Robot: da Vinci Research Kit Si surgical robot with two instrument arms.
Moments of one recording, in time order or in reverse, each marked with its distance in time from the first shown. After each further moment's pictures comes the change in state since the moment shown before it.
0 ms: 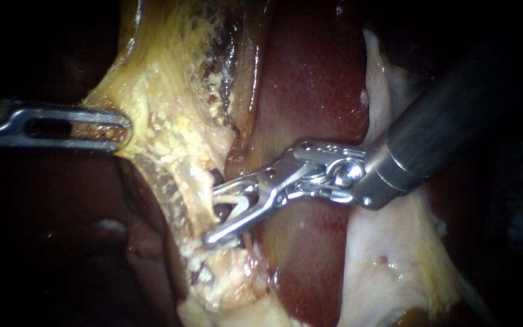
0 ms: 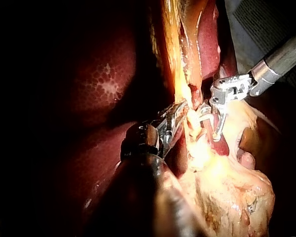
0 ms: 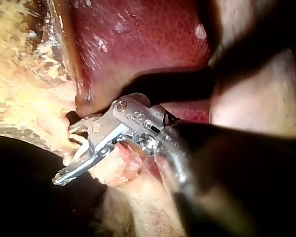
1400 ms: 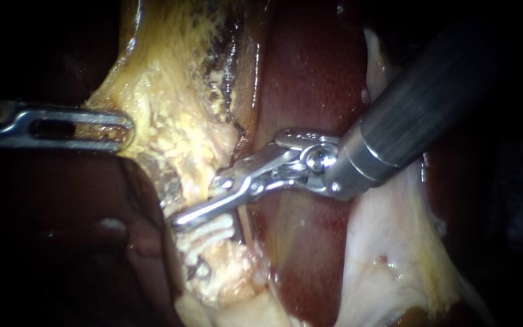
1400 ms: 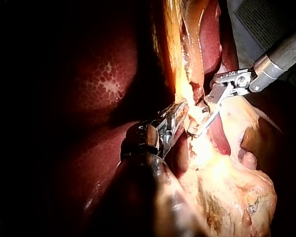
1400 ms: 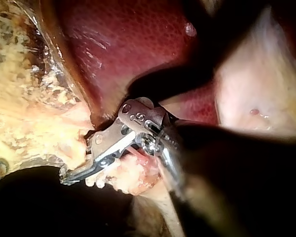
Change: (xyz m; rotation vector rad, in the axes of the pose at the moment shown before) right arm 0.002 0.000 -0.002 -0.117 0.104 0.195; left arm 0.000 0.001 0.001 0.000 -0.004 0.004
